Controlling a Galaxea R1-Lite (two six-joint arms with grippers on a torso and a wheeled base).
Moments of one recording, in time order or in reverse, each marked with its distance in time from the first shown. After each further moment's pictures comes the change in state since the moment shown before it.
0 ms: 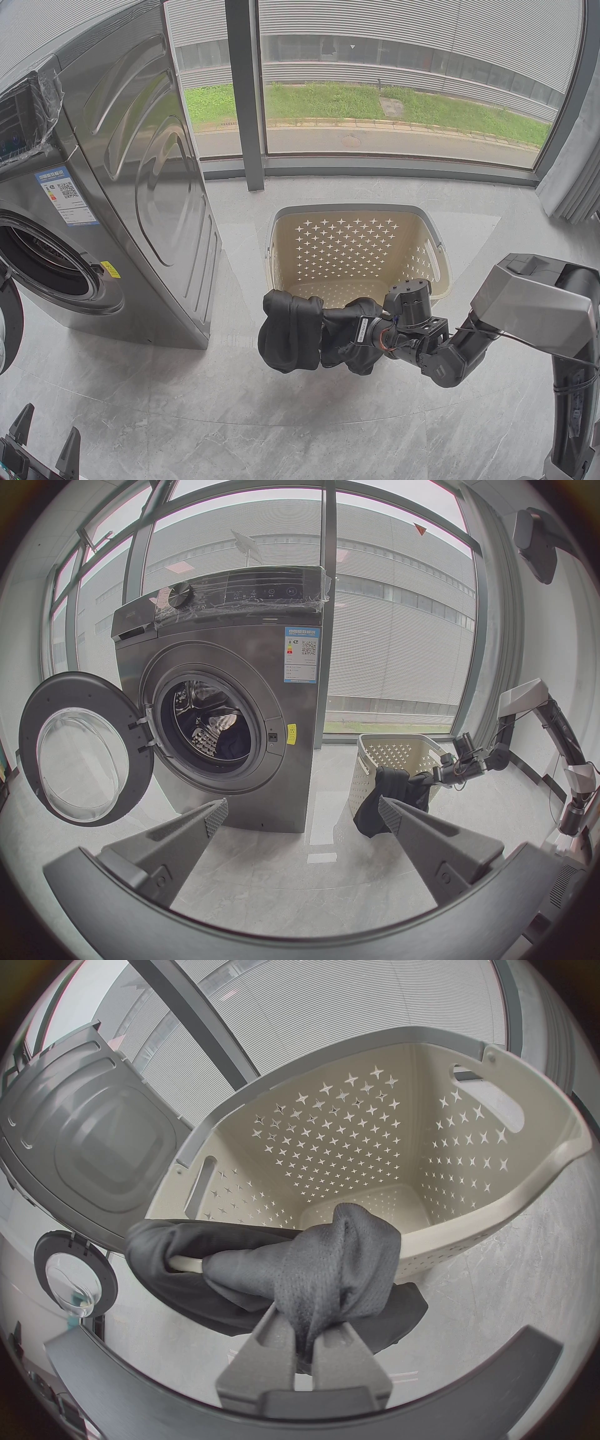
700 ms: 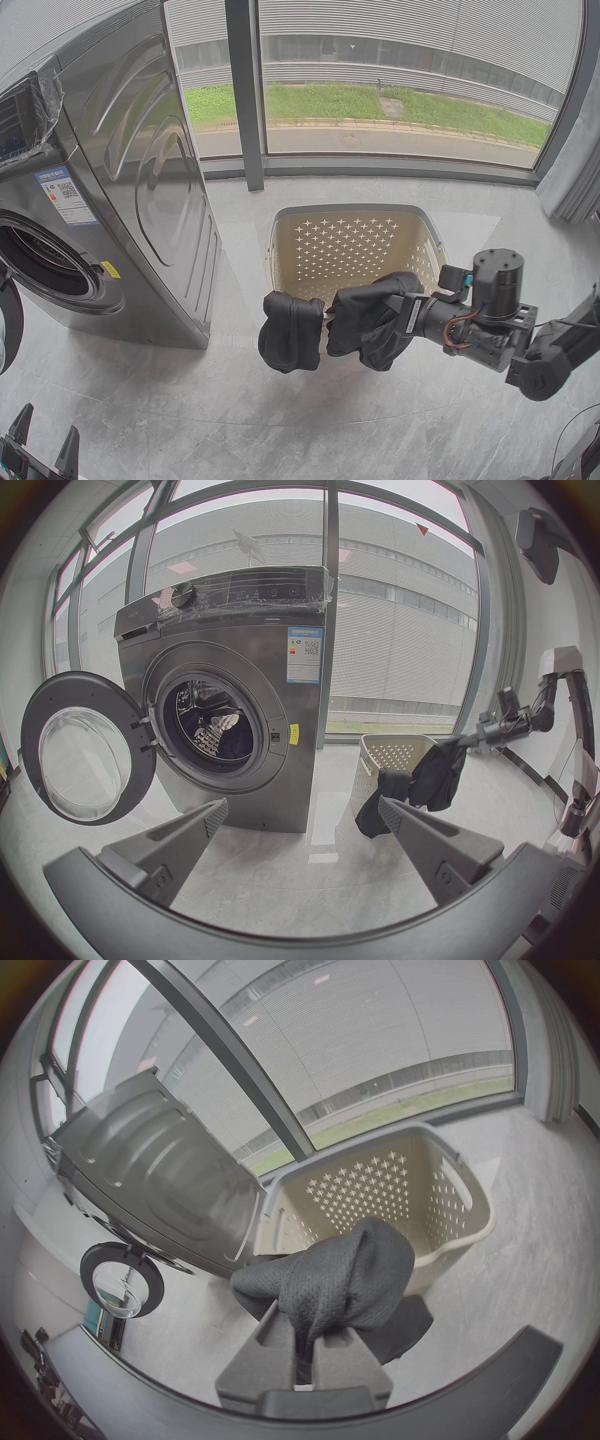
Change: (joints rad) left arm 0.000 0.000 0.000 0.000 0.012 -0.004; right arm 0.077 -0.531 0.351 -0.004 0.001 -0.029
